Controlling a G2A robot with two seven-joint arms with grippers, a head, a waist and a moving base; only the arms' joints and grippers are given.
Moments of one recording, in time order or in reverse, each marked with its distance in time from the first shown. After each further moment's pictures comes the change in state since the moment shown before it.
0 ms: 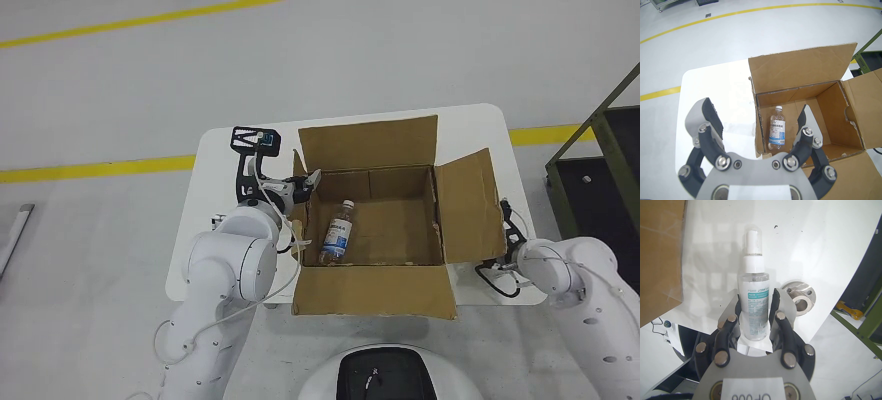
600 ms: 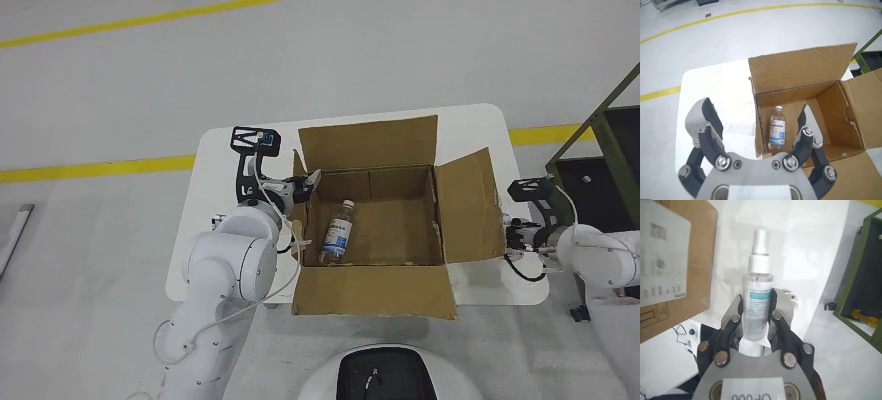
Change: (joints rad) left arm 0.000 0.000 0.000 0.000 0.000 0.000 0.000; right arm -0.038 0.023 0.232 -0.148 0.259 0.026 -0.031
